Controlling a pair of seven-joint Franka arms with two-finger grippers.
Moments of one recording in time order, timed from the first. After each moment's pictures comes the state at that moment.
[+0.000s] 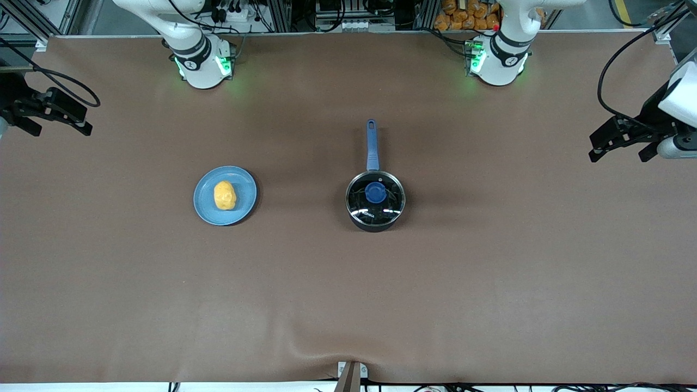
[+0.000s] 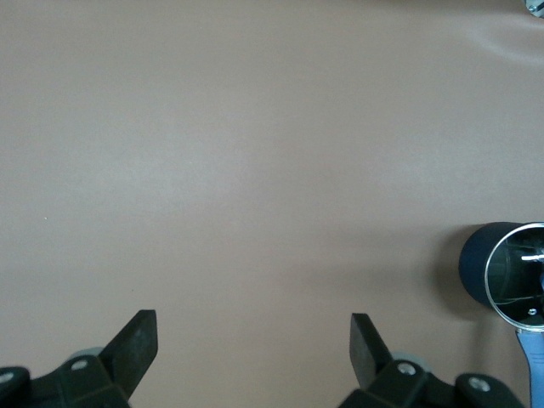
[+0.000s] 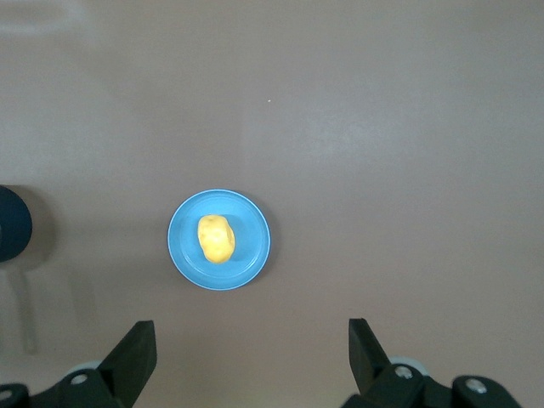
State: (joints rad) left arm -0.11 -0.06 0.04 -1.69 0.00 1.77 -0.07; right arm -0.08 -0.03 0.11 -1.49 0.02 1.48 0.04
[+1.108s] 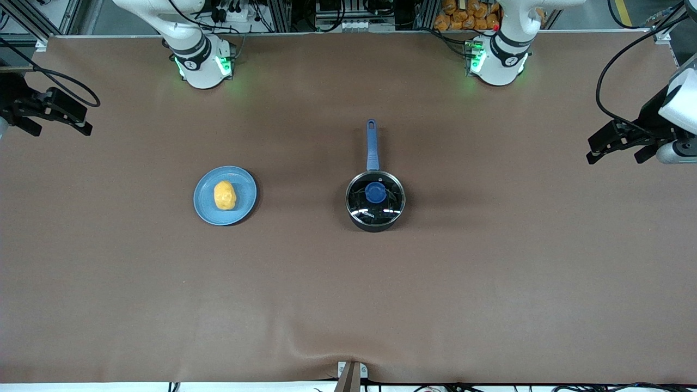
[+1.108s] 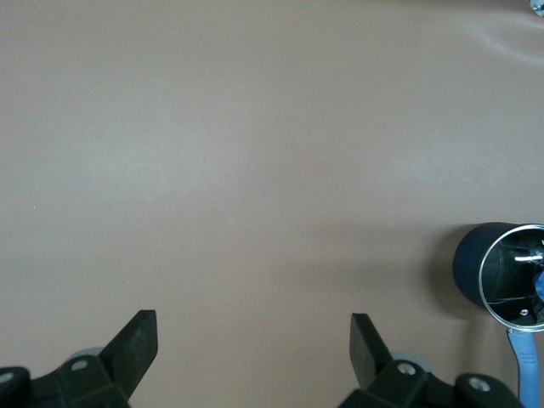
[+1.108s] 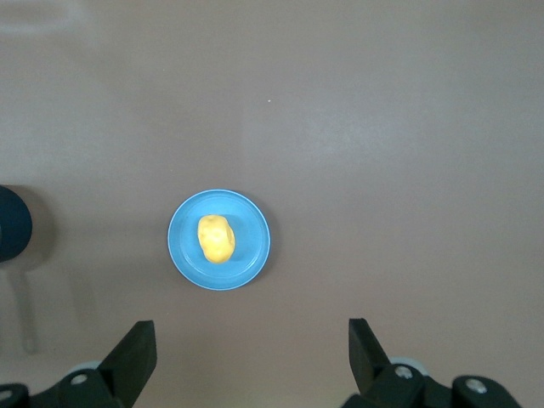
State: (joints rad) left arm -0.10 -0.05 0.05 -1.69 -0.02 1.76 -0.09; right arm -0.08 -0.03 0.11 -1.49 0.02 1.48 0.04
